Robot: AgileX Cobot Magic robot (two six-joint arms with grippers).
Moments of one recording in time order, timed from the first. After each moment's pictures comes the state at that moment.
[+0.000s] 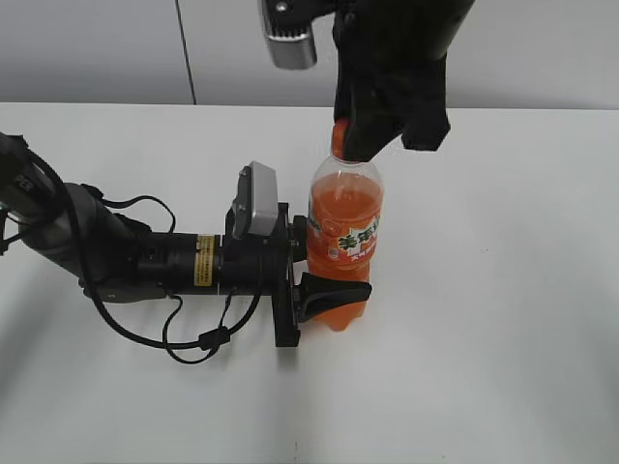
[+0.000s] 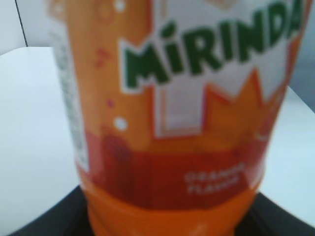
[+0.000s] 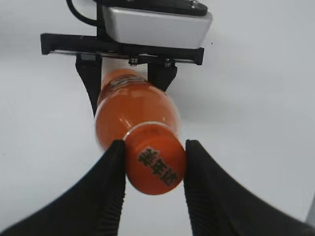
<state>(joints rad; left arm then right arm) -0.43 2.32 -1.04 1.17 -1.23 -0.34 0.68 1.80 -1.69 0.08 1.24 -1.12</state>
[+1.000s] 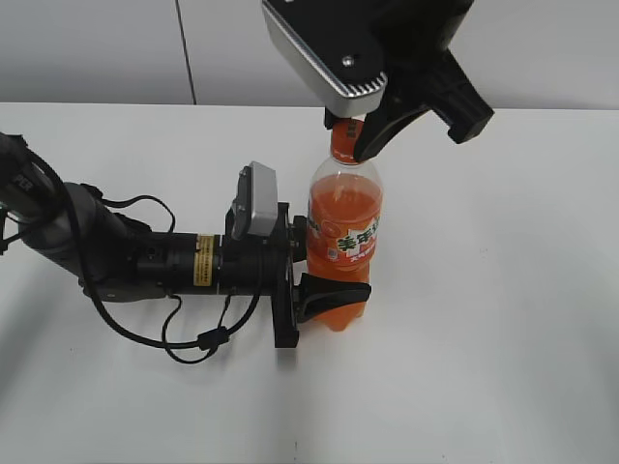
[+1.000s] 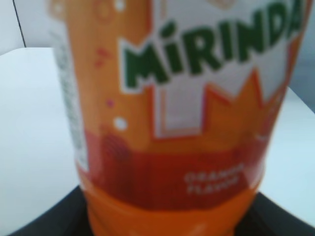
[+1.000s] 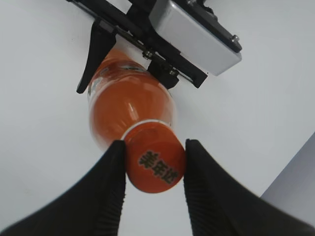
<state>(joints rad) -0.43 2.32 -1.04 1.17 -1.23 -0.34 0.68 1.79 -1.69 0.10 1.24 -1.66</state>
